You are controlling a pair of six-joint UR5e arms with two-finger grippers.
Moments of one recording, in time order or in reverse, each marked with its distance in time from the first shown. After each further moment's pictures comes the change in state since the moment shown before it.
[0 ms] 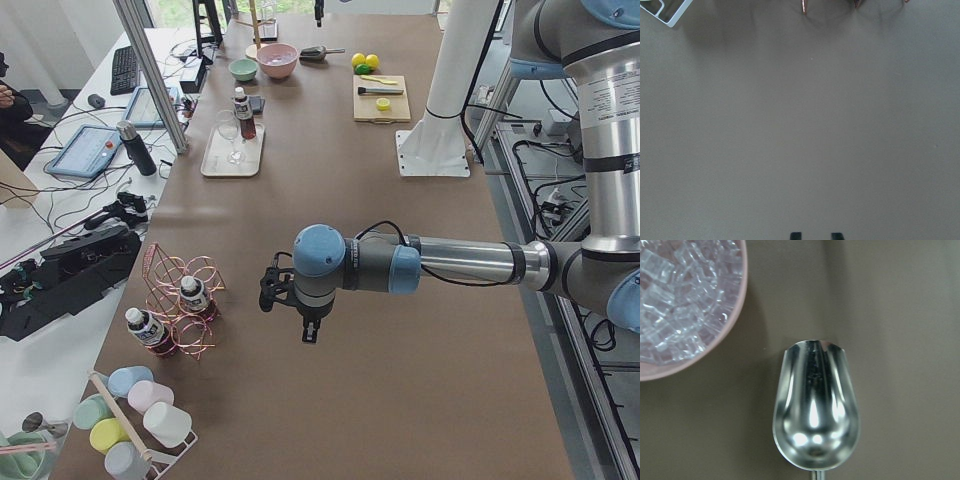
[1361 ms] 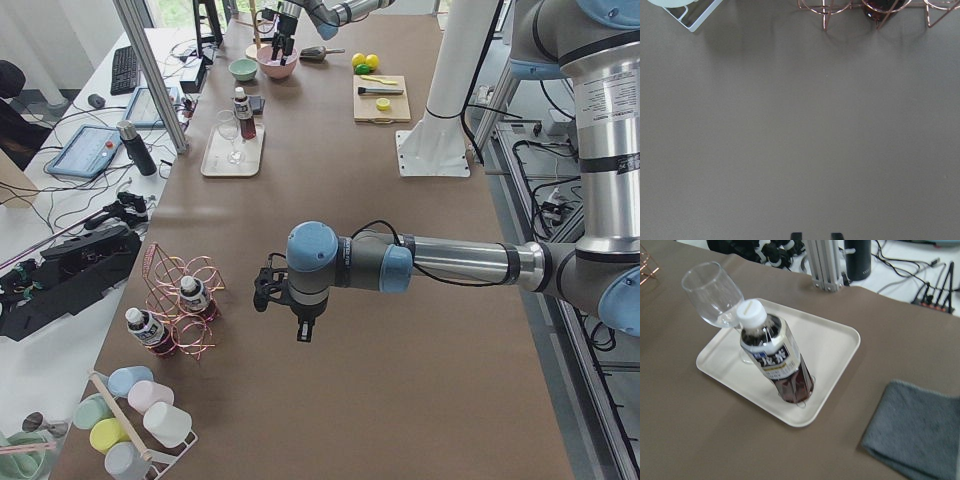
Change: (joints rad) left arm 0.023 -0.020 0.014 -0.019 0.042 -0.053; right arm -0.382 0.453 -0.125 0.756 -0.106 0.392
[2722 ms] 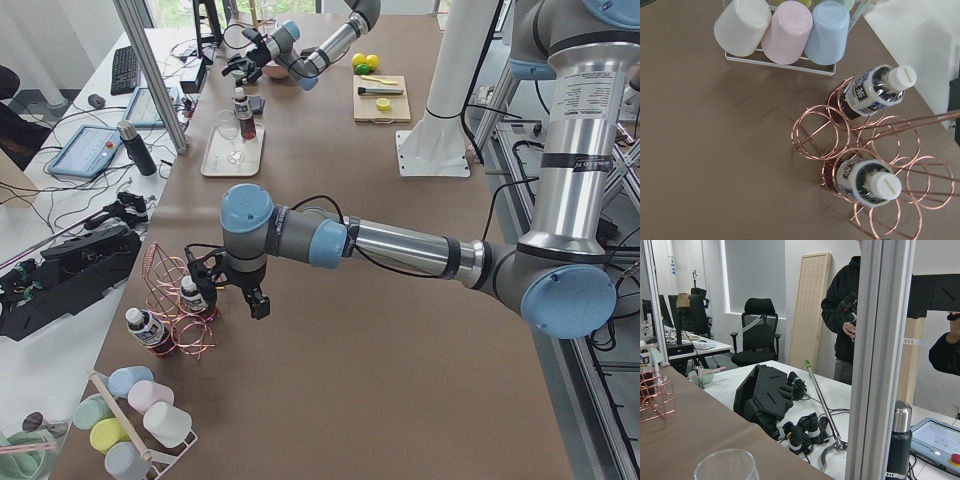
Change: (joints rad) left arm -0.009 -0.259 0.136 -0.015 0.011 -0.762; right arm -0.174 0.450 -0.704 0.925 -0.632 -0.155
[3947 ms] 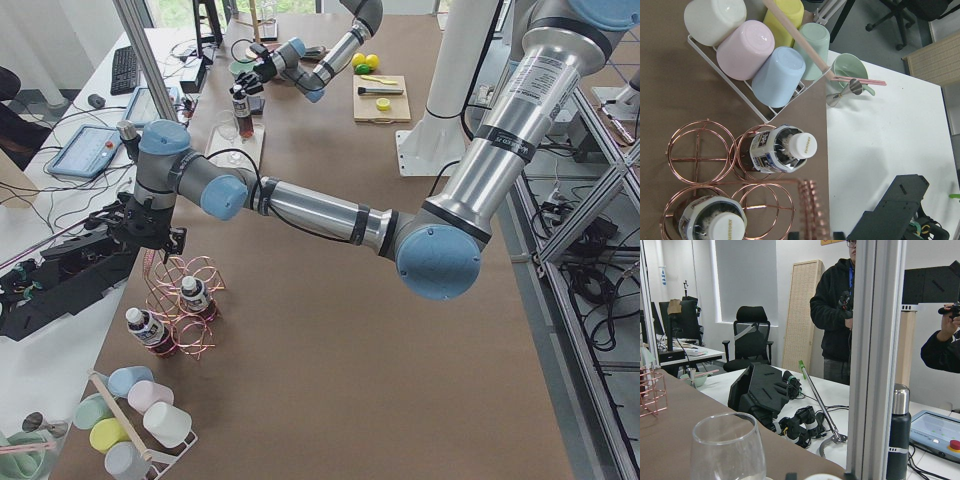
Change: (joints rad) left arm 0.101 -0.424 0.342 -0.223 0.299 -1.216; right arm -0.070 0.026 -0.152 0.148 -0.111 -0.001
